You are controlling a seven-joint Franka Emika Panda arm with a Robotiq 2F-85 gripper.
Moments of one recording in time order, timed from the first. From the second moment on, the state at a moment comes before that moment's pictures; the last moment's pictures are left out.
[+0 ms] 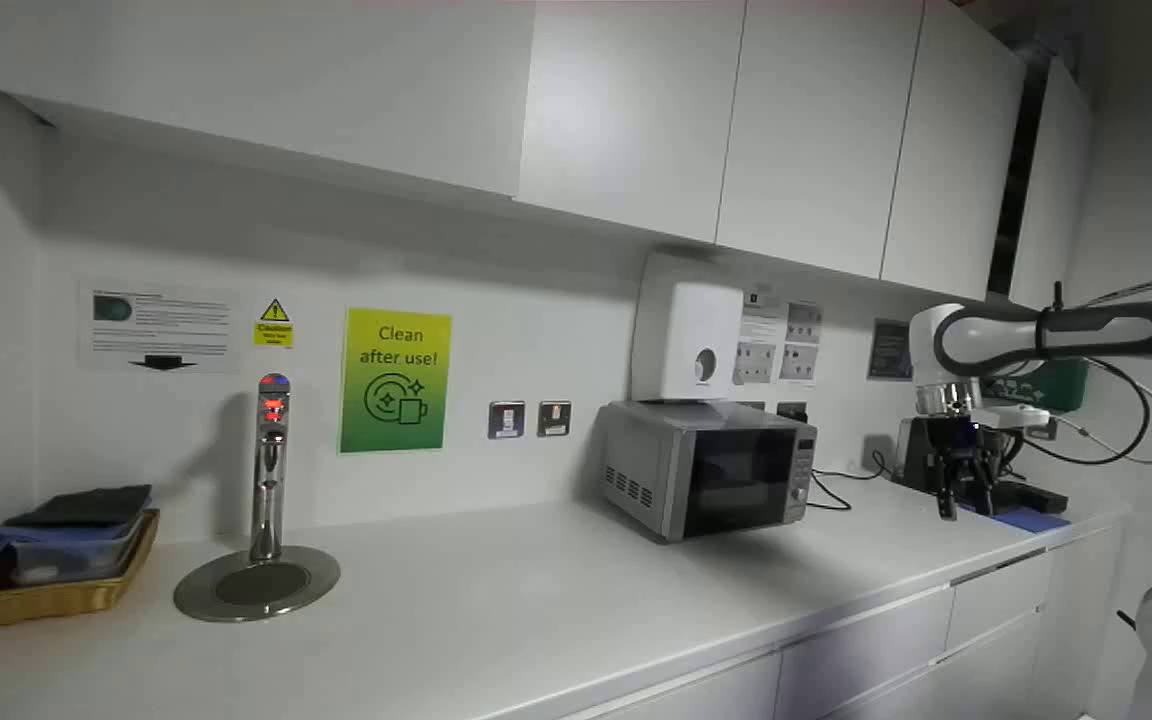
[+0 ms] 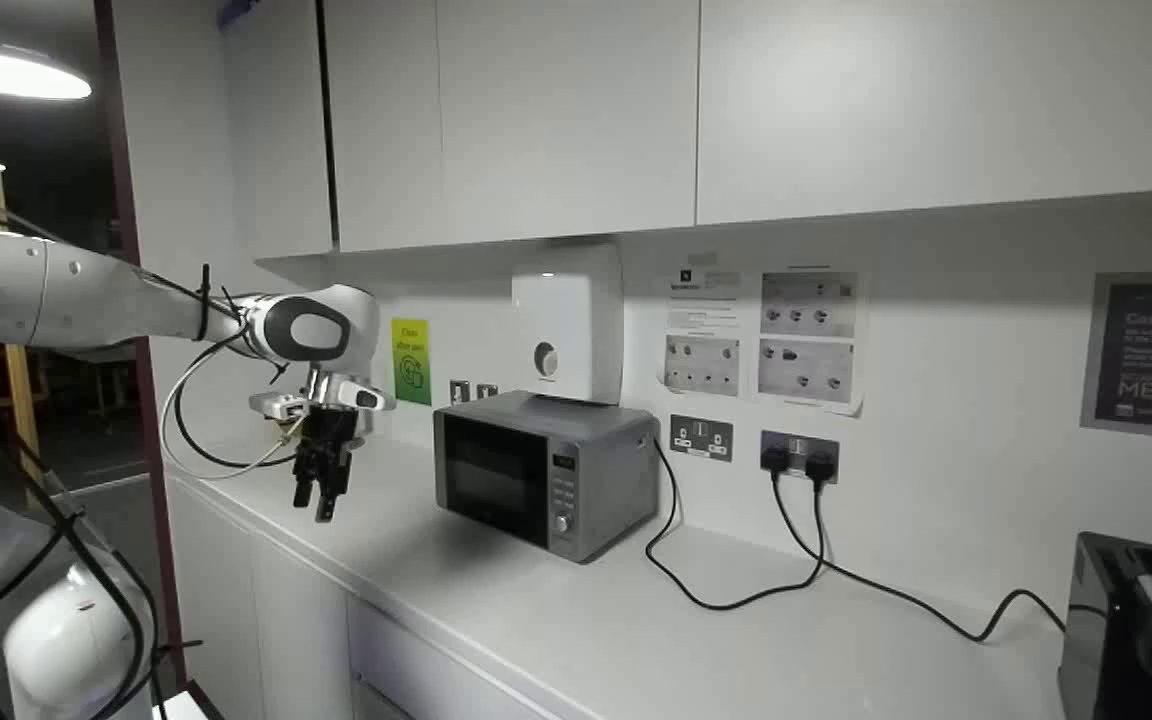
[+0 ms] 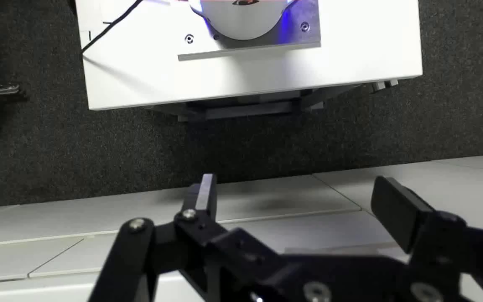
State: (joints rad) arm 0.00 -0.68 0.01 -2.46 0.00 1.51 0.11
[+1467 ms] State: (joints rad) arm -0.09 -0.65 0.01 -2.48 0.22 1.83 0.36
